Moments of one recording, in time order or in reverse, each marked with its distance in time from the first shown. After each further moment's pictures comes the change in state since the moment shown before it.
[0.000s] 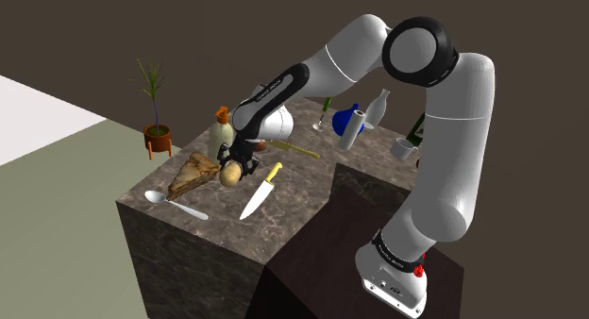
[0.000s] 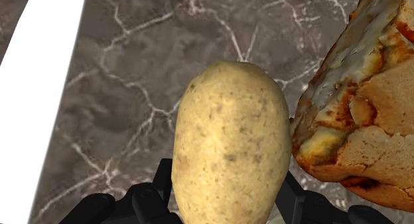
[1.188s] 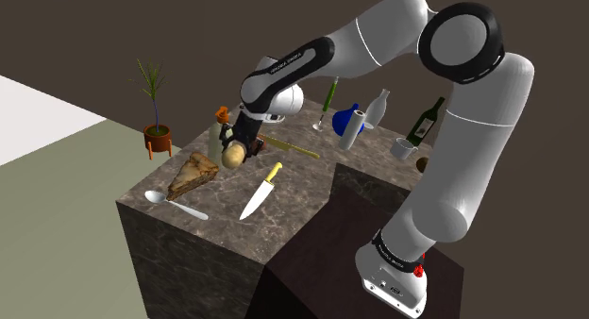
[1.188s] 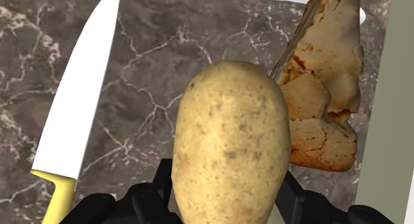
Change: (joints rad) arm 0.014 -0.195 -0.031 -0.019 -0.057 -0.171 0.082
